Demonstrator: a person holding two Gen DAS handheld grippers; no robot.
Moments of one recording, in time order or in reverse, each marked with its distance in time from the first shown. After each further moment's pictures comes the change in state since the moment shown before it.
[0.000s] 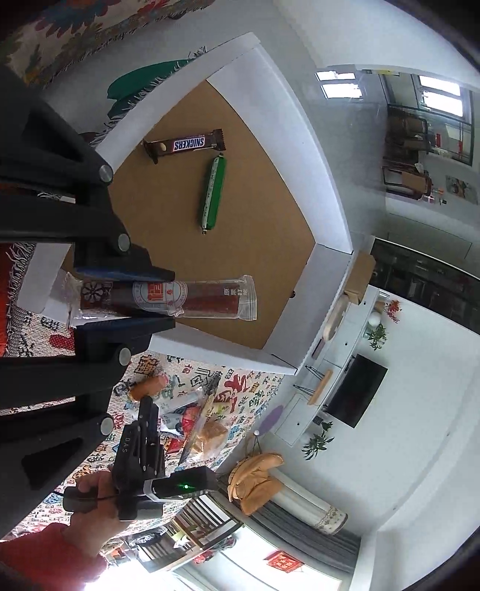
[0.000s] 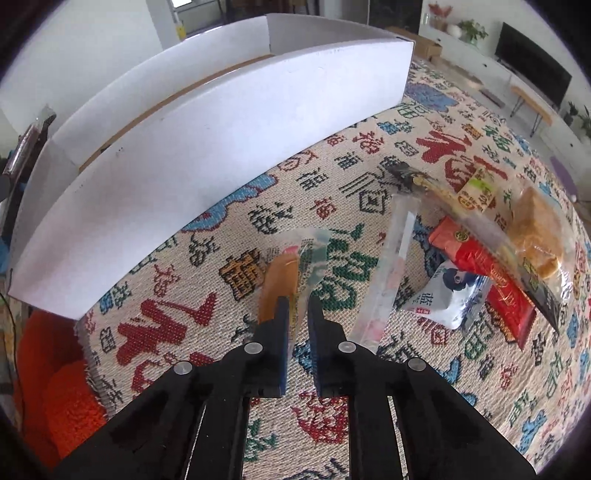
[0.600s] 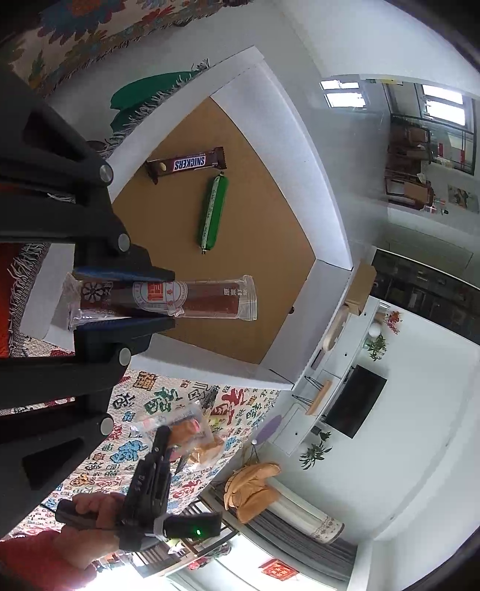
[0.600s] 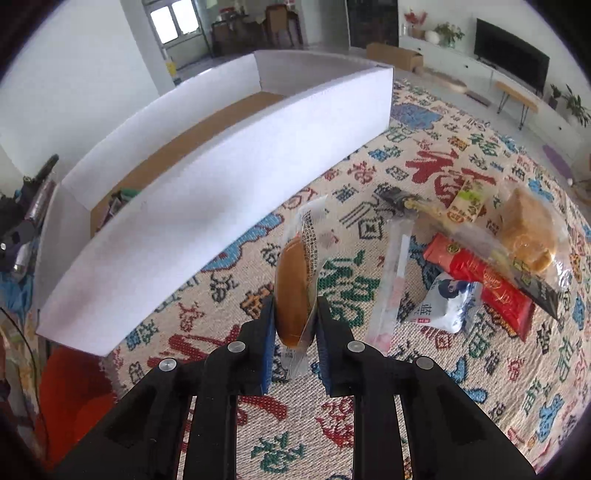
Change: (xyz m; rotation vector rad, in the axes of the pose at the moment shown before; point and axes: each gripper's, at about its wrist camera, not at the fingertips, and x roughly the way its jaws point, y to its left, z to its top) left arm -0.002 0.019 0.002 -0.028 0.005 0.038; right arm -0.039 0.003 0.004 0.090 -0.157 0.036
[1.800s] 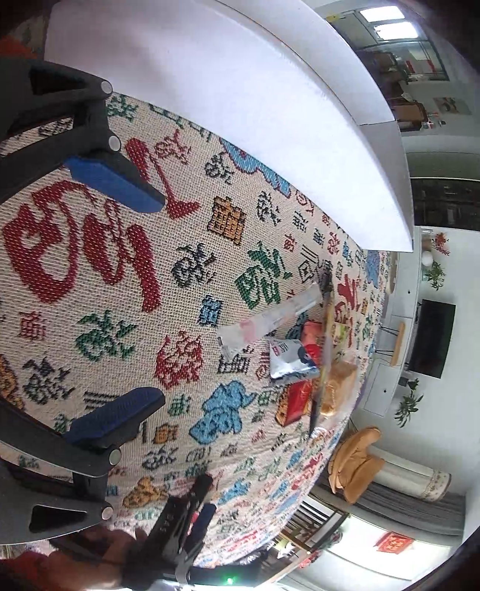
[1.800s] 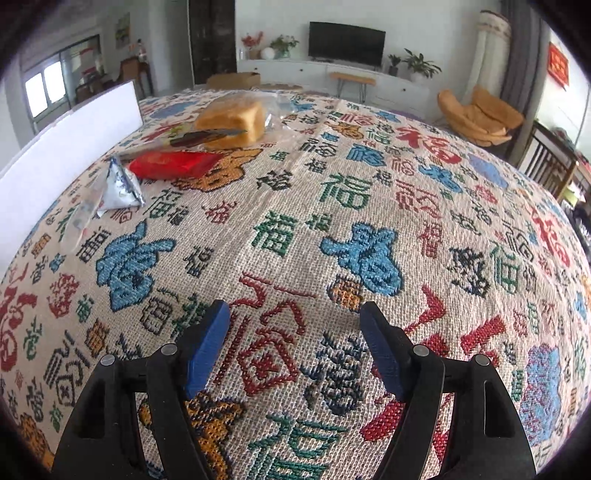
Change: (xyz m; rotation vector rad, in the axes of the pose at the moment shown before) left arm 0.143 -0.198 -0.112 0.332 0.214 0.024; right arm -0.063 -0.172 -0.174 0.356 -0.139 -0.472
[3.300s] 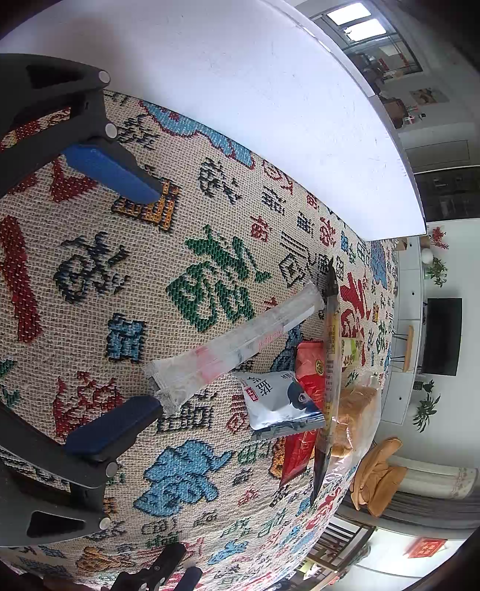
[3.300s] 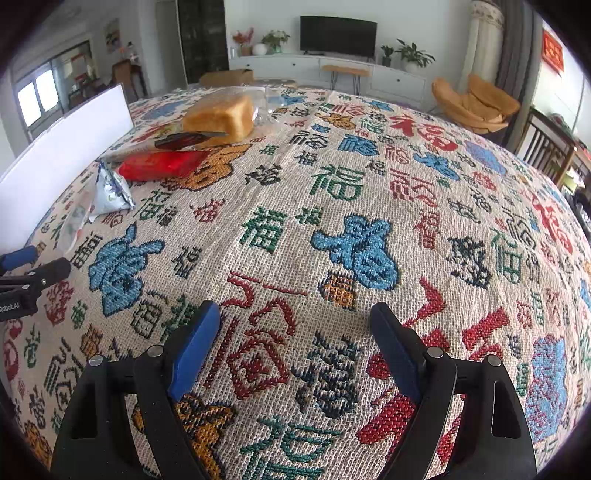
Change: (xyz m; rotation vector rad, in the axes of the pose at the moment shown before) left arm 0.066 -0.003 0.039 0.080 -0.003 0.084; right arm 0.006 -0.005 -0.001 0.029 0.018 0.004
